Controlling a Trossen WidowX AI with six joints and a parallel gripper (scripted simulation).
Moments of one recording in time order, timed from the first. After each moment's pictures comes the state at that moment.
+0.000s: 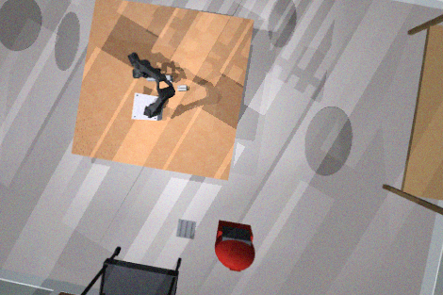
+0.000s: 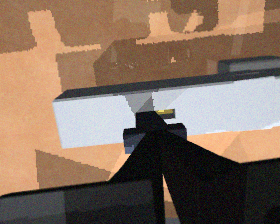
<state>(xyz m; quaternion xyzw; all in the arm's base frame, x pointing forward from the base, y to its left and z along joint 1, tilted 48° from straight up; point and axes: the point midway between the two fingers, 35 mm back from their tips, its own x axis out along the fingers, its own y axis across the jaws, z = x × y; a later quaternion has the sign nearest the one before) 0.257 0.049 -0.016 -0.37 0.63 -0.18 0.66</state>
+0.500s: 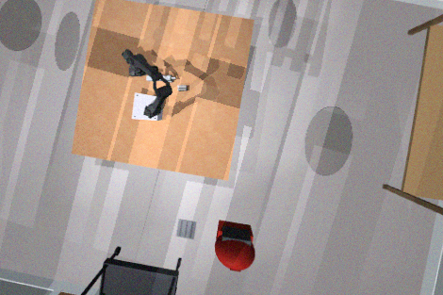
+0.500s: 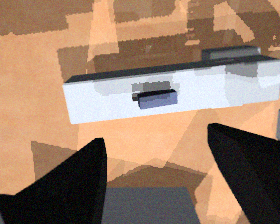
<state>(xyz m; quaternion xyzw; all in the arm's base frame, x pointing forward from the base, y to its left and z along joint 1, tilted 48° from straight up) 0.255 0.080 0.012 -0.37 0.64 -0.20 0.64</state>
